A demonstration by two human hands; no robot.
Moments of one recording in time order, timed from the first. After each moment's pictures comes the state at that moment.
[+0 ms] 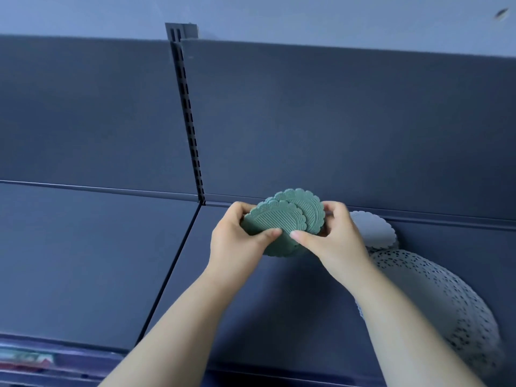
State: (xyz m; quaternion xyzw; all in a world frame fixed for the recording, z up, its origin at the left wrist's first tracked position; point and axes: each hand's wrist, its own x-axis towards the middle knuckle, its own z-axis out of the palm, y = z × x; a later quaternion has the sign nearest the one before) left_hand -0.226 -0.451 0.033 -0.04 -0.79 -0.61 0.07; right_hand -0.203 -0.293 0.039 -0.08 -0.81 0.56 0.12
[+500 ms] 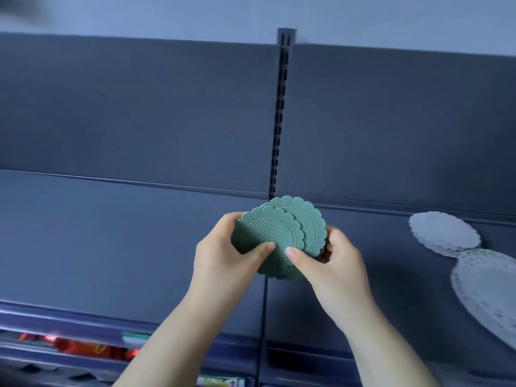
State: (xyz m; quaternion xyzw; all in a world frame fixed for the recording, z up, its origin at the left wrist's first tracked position) left_hand -0.200 -0.628 0.043 -0.05 -0.81 -0.58 0.10; right_hand -0.175 -0.476 0.035 -0.08 -0.78 0.61 0.14
